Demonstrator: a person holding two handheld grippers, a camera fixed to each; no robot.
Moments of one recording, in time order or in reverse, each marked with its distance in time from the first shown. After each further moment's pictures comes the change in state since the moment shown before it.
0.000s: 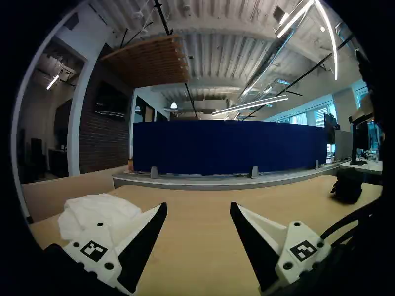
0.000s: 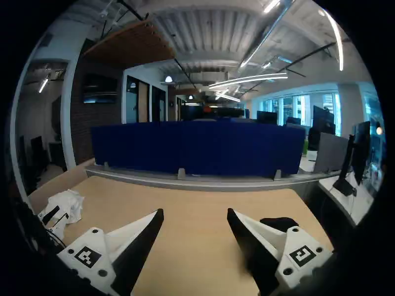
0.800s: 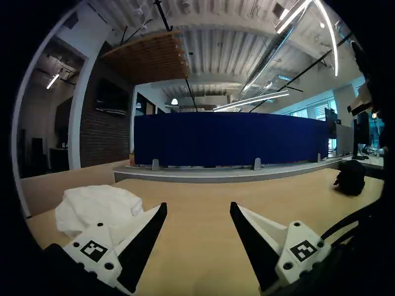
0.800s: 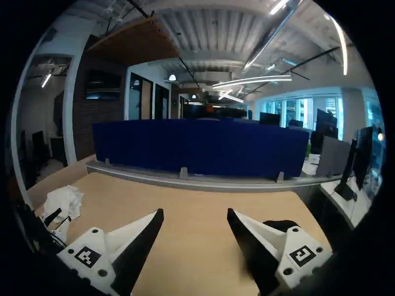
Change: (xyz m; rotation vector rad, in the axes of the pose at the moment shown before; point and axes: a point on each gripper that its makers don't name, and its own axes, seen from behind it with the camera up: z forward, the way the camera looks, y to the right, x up) left arm -0.029 -0.003 0.002 0.007 -0.026 0.007; right arm -0.002 -0.007 0.010 0.009 0.001 -0.022
